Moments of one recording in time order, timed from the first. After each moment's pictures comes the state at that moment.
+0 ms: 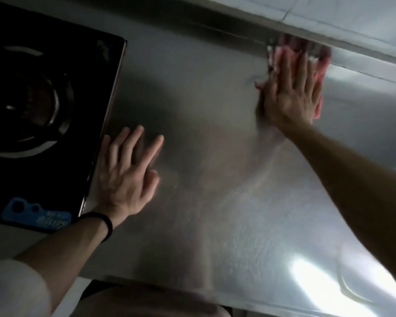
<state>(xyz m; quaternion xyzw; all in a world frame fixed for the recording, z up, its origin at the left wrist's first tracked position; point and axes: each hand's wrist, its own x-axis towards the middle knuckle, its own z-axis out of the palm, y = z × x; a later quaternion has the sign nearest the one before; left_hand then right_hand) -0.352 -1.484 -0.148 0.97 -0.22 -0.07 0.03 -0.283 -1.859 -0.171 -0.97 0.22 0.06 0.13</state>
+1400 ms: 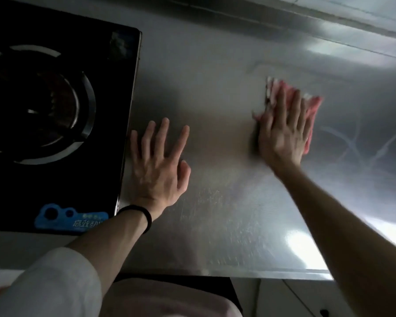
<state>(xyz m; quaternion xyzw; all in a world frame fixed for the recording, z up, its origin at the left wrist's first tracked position) -0.351 -1.474 -0.165 0.97 -0.25 -0.05 0.06 -0.373 -1.751 -0.158 -0.94 0.32 0.04 0.13</state>
